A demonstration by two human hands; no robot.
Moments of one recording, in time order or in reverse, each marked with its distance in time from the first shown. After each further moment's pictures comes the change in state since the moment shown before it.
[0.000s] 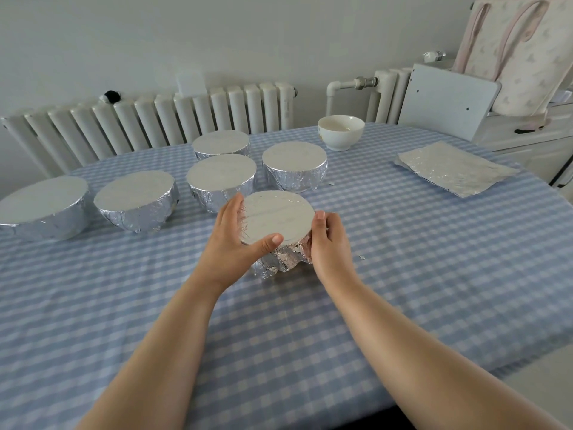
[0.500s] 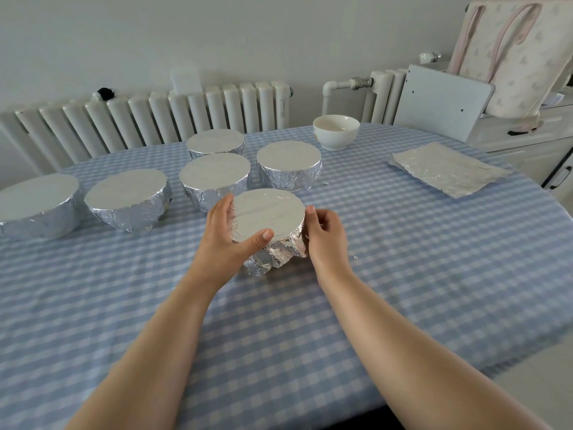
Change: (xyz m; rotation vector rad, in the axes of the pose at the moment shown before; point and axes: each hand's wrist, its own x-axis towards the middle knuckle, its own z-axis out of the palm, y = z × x) left_hand -0.001 0.001 0.007 -0.108 0.085 -0.007; right_hand 0.011 -0.010 0.000 0.210 0.067 0.067
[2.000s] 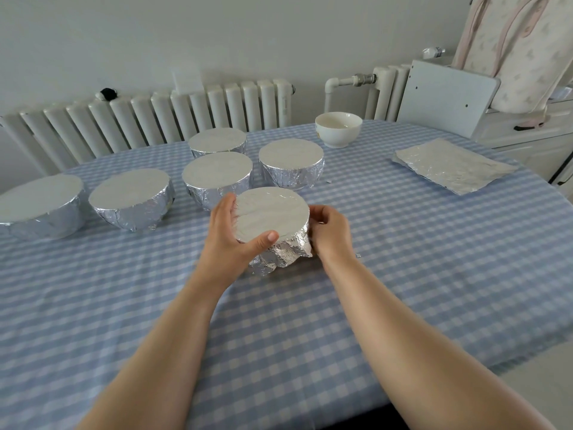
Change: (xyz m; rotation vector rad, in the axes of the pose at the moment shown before) left_hand -0.002 -0.004 0.007 -0.020 0.019 0.014; right_hand 0.022 0.007 -0.001 -0.100 -0.038 0.070
